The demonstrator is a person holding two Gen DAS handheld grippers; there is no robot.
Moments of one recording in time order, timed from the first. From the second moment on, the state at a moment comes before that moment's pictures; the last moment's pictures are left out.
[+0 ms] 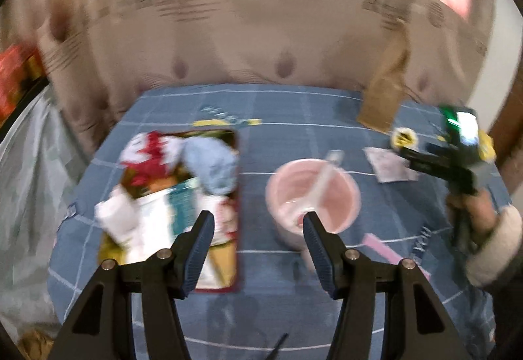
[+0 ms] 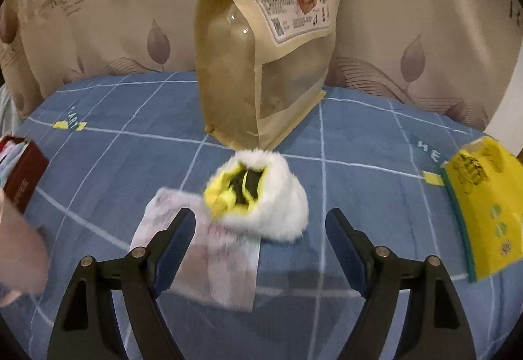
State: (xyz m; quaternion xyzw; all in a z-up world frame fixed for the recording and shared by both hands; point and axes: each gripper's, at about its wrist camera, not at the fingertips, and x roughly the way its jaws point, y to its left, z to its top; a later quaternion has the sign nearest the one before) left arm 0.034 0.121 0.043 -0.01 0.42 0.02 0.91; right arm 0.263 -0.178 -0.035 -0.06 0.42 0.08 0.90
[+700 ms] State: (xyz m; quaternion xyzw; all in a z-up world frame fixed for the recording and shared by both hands) left arm 0.131 -0.062 -0.015 0.04 0.49 -0.17 0.86; right arm 0.233 -0.267 -0.049 -0.05 0.44 0.05 0.89
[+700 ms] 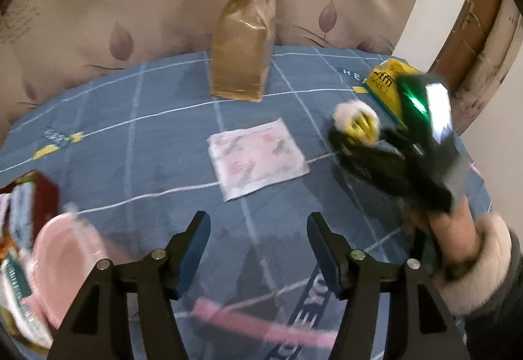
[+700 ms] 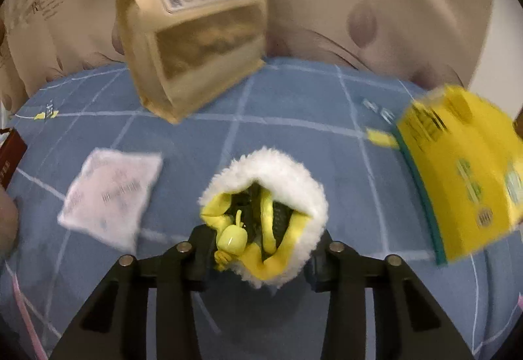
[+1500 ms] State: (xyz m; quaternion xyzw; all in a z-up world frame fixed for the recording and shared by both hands) left arm 0.236 -0.125 -0.085 0.02 0.51 -0.11 0.85; right arm 0.222 -0.283 -0.053 -0.02 0.45 0.07 0.89
